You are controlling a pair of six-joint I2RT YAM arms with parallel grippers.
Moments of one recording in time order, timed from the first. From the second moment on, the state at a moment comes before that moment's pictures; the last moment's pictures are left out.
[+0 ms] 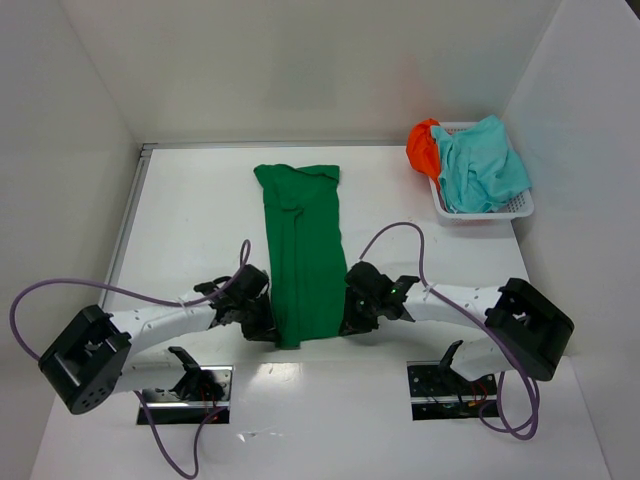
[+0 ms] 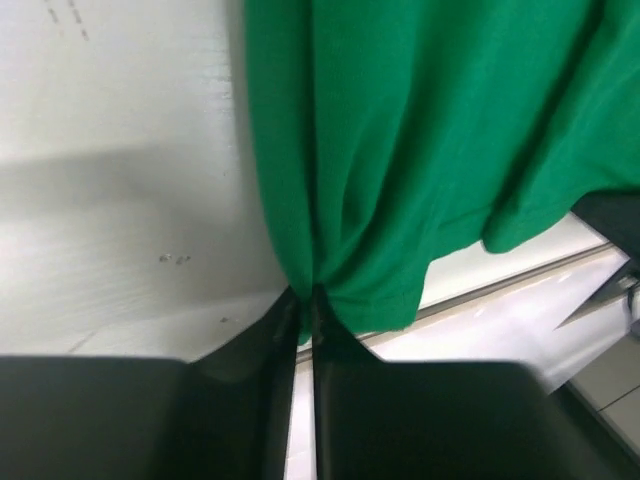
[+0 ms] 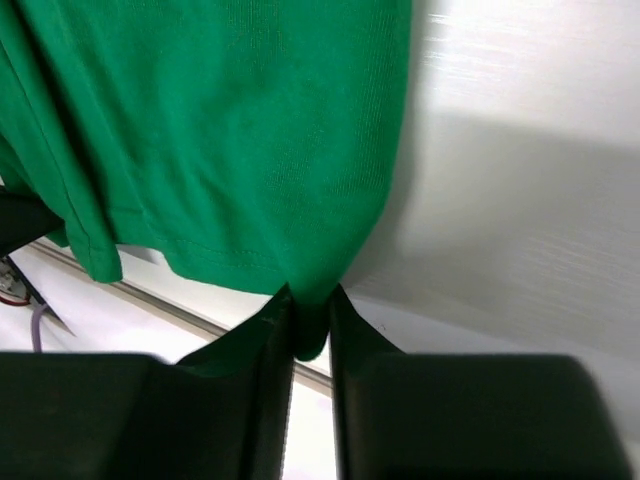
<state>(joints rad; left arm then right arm) -0.70 1.21 0.47 -0.41 0.24 -0.98 0.89 1.37 0.57 -0.29 -0.14 0.97</state>
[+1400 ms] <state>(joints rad) -0.25 1.87 1.38 -0.56 0.26 -0.47 0.51 1.96 1.52 -0.42 -0.13 0.60</state>
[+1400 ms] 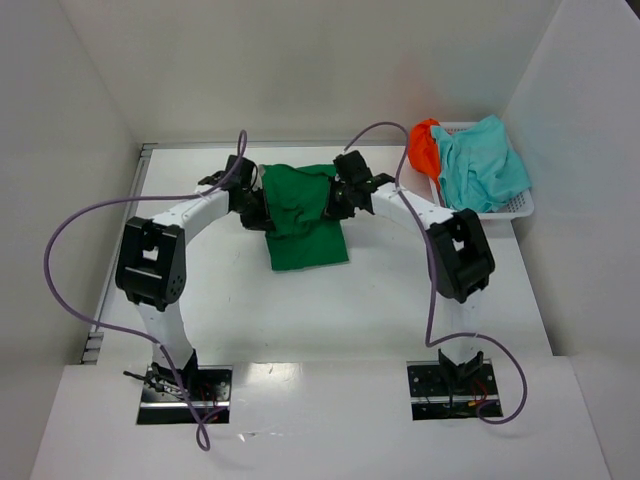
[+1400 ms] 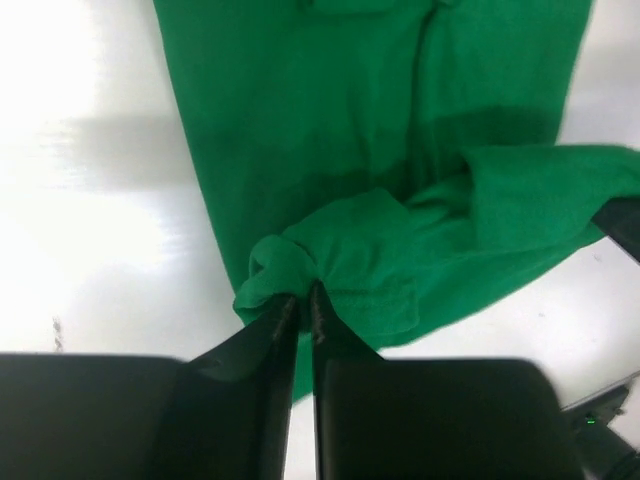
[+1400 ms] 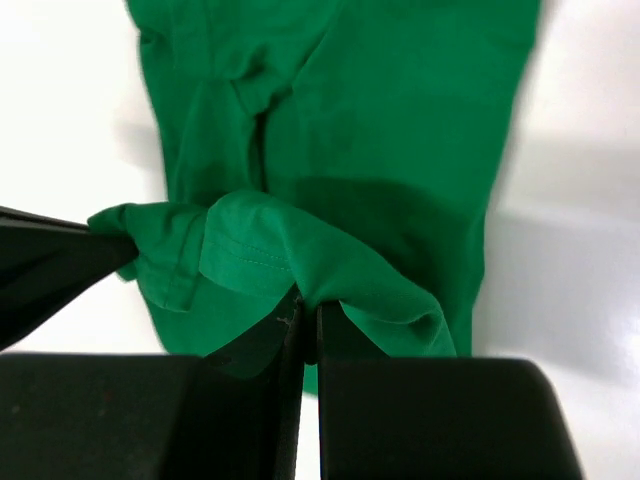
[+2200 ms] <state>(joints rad) -0.17 2.09 1.60 -0.56 0.33 -0.37 0.45 2.18 1.73 -0.45 -0.15 0.53</state>
